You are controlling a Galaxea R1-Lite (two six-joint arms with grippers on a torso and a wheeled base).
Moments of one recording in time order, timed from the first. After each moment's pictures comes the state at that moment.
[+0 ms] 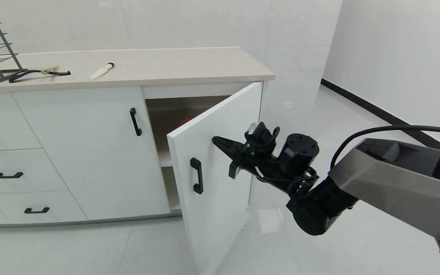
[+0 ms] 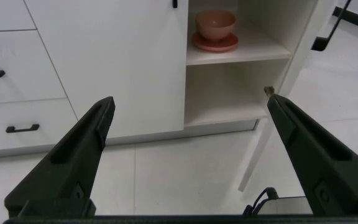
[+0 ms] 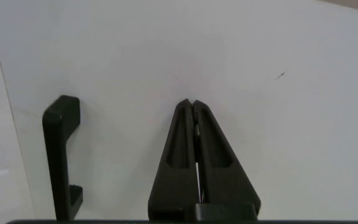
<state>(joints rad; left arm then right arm) 0.00 0.00 0.00 0.00 -0.06 0.00 0.65 2.37 -1.05 -1.51 0.39 -0.14</state>
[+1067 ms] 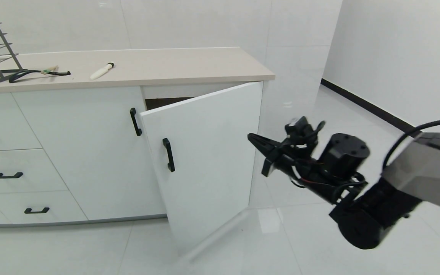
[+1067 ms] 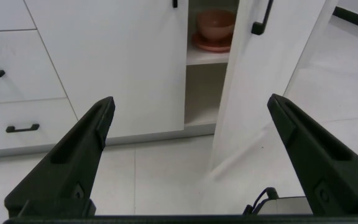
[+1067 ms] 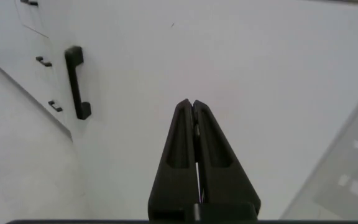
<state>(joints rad) 0.00 0.00 0.00 0.00 -0.06 0.00 0.54 2.14 -0.70 -1.56 0.27 -0.07</state>
